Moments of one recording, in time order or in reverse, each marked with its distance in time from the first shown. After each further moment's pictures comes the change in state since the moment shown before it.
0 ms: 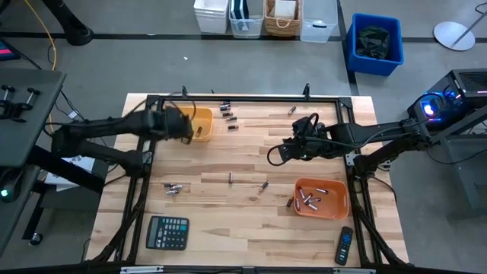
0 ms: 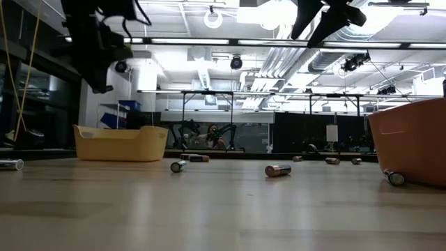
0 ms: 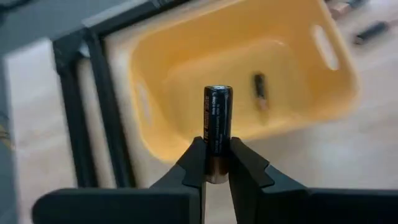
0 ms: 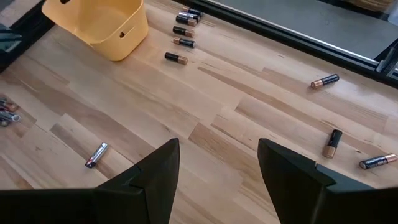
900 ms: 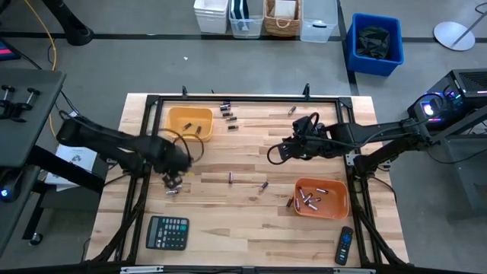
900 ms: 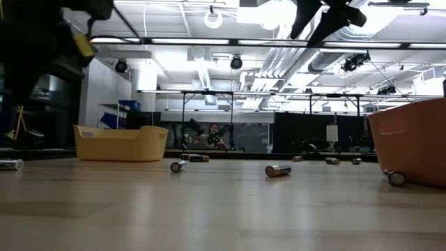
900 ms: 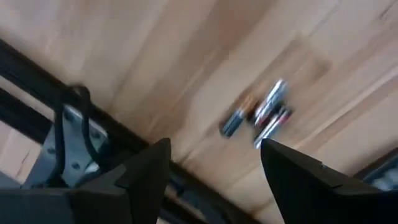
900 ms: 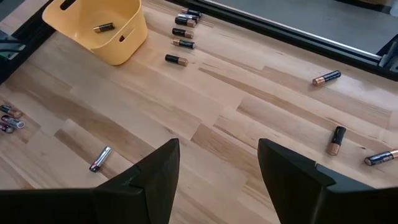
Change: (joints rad) left arm -0.432 0.086 -0.095 -0.183 0.553 0.036; right arm -0.012 0.000 0.000 0.005 -0.005 0.027
